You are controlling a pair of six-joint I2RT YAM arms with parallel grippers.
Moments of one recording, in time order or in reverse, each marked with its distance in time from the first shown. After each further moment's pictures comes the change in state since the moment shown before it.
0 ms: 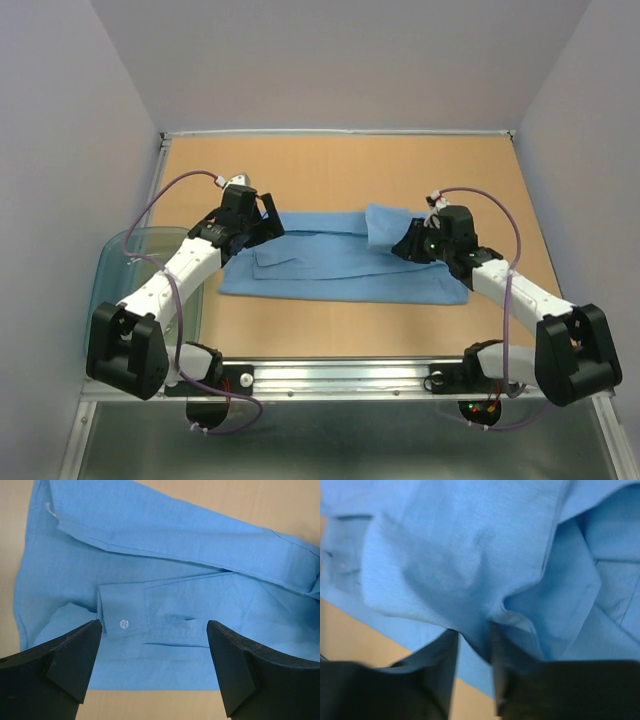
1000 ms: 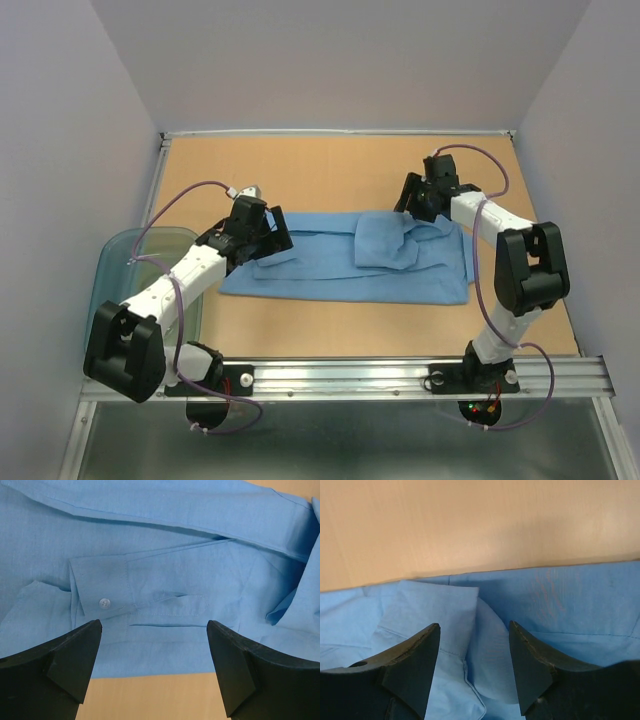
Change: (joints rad) left arm -0.084 -0.011 -0.070 0.019 0.027 -0.036; right arm -0.072 0.470 0.559 -0.259 0.241 0.047
